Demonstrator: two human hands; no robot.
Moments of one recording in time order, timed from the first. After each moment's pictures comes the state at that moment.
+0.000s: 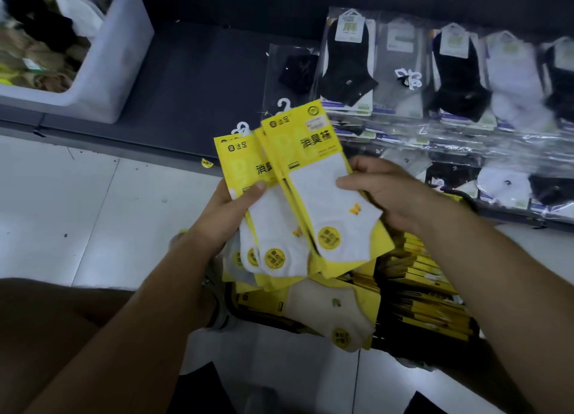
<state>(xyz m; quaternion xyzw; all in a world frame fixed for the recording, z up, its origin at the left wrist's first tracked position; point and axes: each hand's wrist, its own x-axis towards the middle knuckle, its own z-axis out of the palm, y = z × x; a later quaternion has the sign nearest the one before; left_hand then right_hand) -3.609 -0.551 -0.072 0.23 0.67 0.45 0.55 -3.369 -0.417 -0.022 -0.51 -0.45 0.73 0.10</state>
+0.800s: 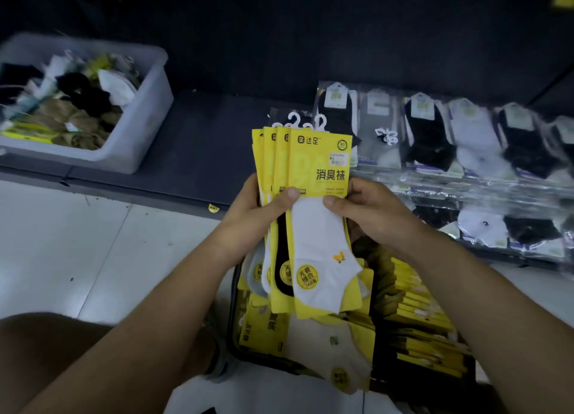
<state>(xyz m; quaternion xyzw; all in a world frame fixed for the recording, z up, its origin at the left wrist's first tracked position) -3.580 -0.511 0.022 0.33 0.63 0.46 0.53 -3.374 -0.421 0.029 -0.46 -0.59 0.64 0.18</state>
